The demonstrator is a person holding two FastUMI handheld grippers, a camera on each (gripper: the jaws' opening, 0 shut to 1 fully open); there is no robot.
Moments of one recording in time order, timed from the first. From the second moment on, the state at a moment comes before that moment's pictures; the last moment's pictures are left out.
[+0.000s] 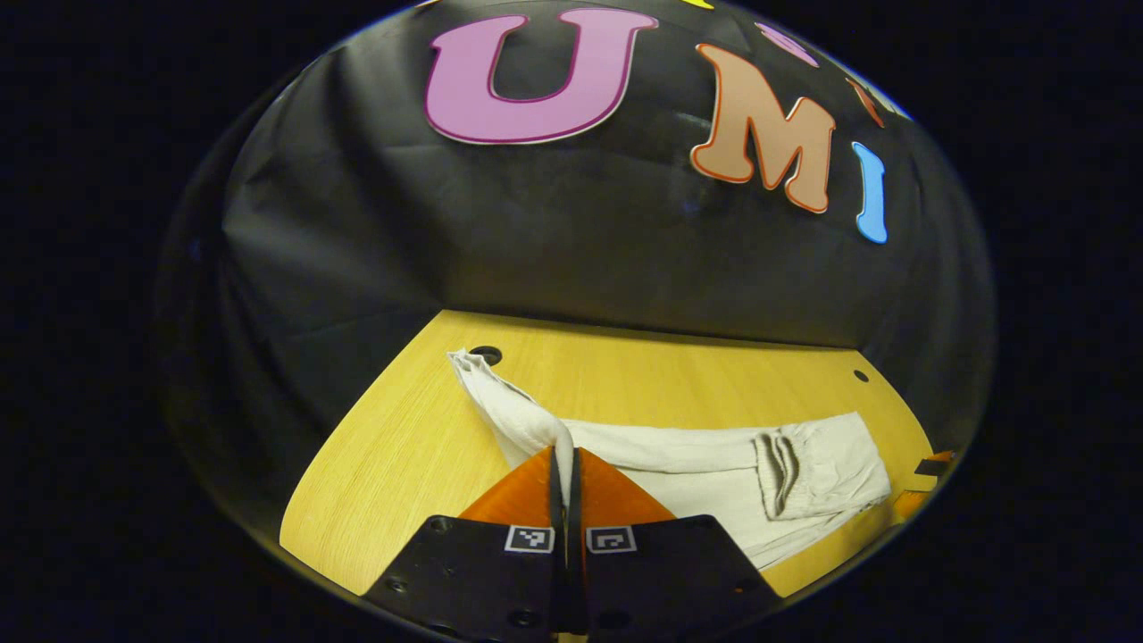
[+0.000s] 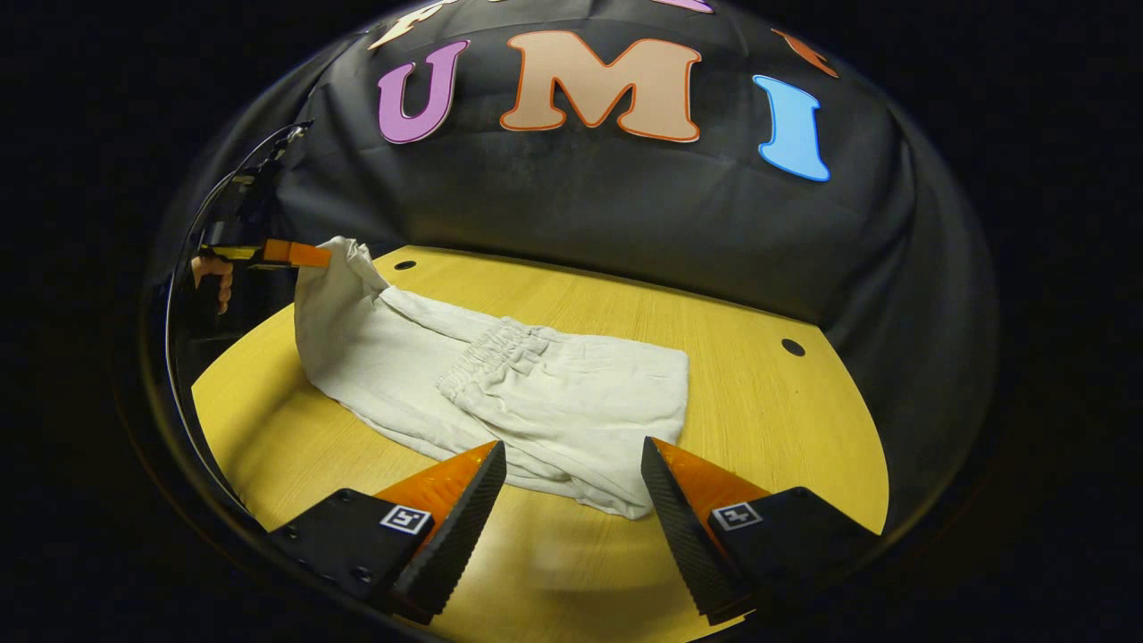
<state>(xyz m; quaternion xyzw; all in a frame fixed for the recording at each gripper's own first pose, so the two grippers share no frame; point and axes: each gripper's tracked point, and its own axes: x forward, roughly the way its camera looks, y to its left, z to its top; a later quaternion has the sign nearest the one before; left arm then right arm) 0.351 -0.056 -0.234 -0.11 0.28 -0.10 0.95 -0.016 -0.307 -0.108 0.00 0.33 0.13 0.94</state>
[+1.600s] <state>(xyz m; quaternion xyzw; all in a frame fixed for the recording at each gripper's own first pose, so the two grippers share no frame) 0.274 -0.424 -0.202 -0.01 0.26 -0.36 0.90 -0.063 -0.412 -0.125 0.04 0.34 0.06 0.94</state>
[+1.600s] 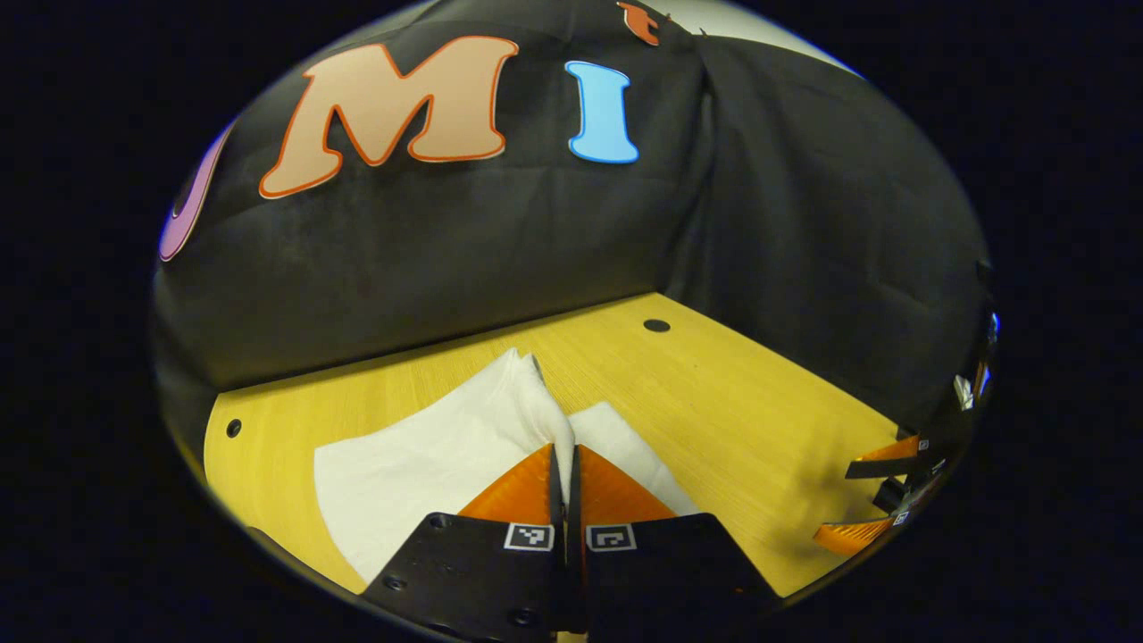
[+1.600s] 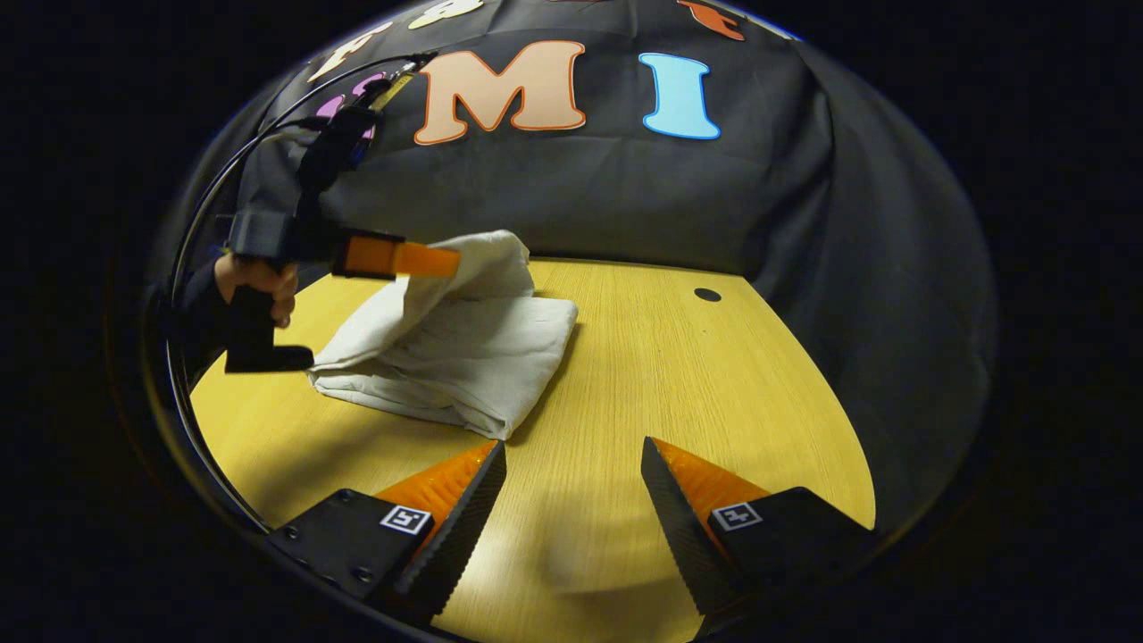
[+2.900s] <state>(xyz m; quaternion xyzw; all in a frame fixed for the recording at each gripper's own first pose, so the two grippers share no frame) 0.250 -0.145 -0.070 0.00 0.09 -0.09 0.99 -0.004 -0.342 0.046 0.10 0.13 0.07 0.98</state>
